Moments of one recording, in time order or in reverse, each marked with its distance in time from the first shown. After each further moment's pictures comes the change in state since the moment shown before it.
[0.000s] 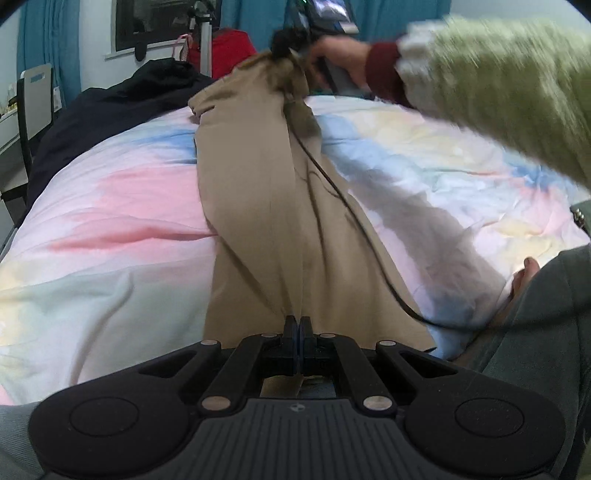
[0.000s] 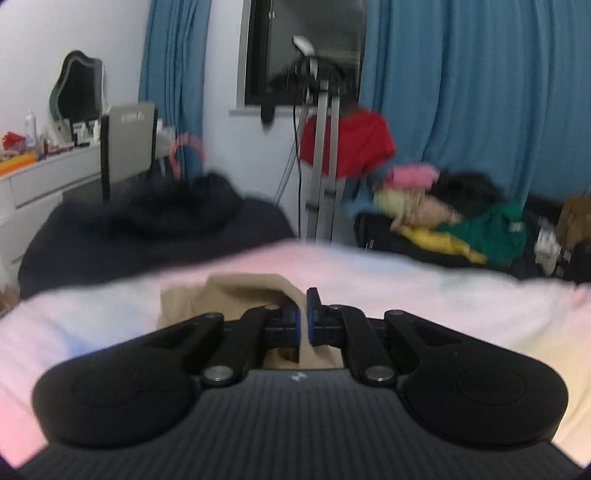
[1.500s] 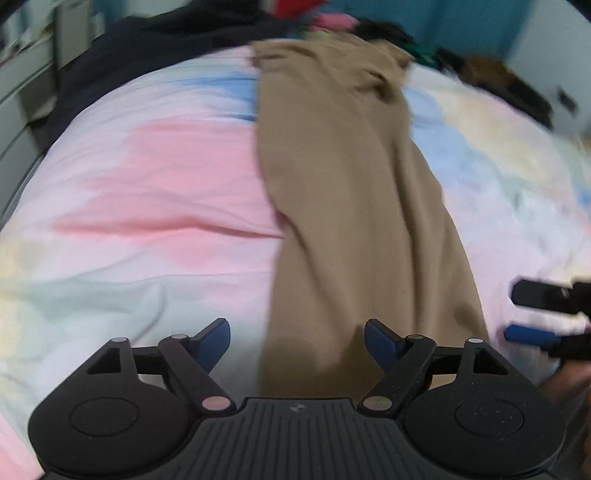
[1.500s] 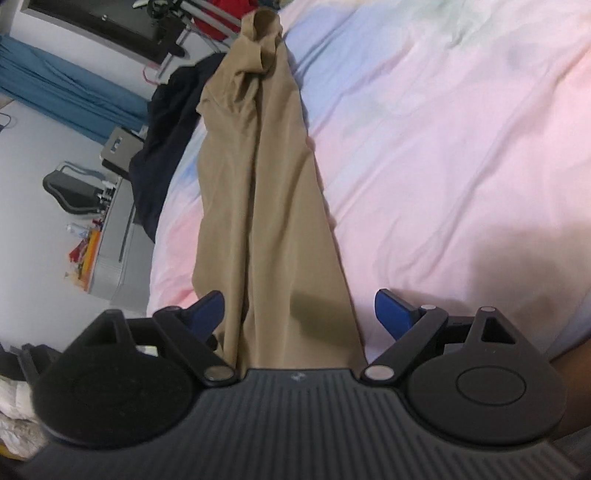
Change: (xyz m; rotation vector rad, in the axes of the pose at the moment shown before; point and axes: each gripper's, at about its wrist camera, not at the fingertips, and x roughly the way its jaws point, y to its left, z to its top) left arm 0.078 0.049 0.068 -0.111 0.203 0.092; right arm -0.305 0.012 -0.261 0.939 0.471 0.252
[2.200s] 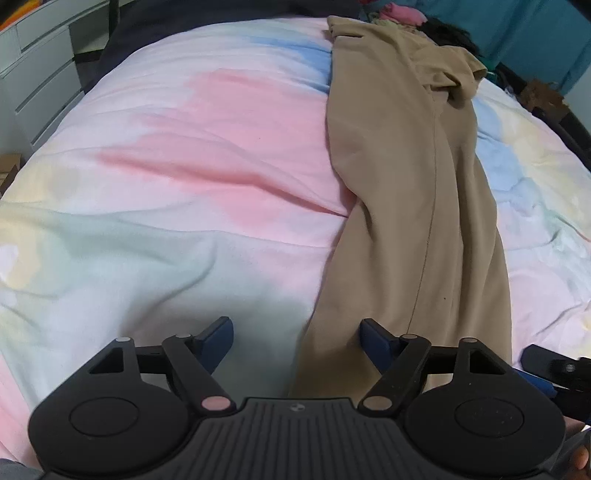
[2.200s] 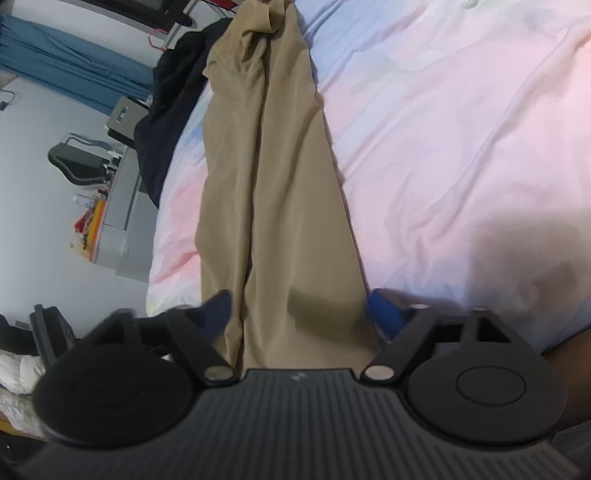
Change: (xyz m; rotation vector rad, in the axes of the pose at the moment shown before) left arm 0.002 0.037 -0.010 -0.254 0.068 0.026; right arm 0.008 -0.004 -0.009 -0.018 0.095 0.020
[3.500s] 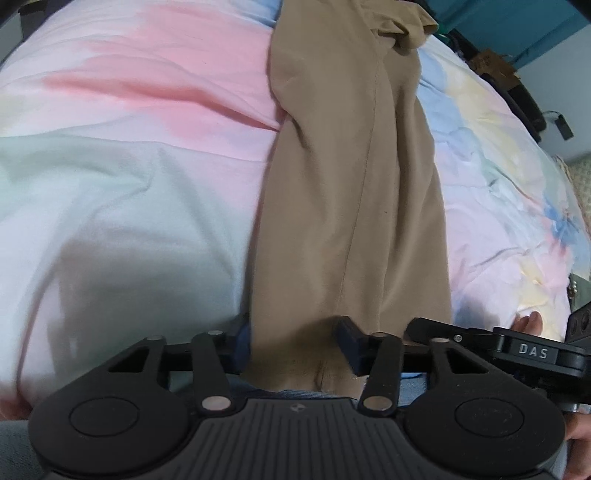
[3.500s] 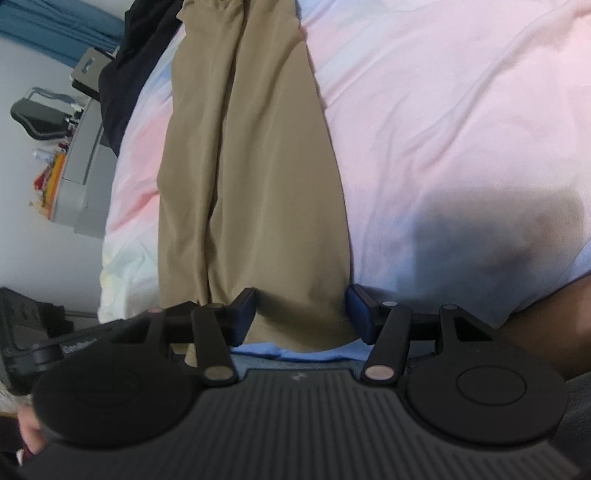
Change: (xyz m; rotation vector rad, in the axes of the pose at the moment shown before) left arm -0.022 0.023 -0.030 0.008 0.187 -0.273; right arm 0.014 0.012 -0.030 -0.054 0.125 -0.153
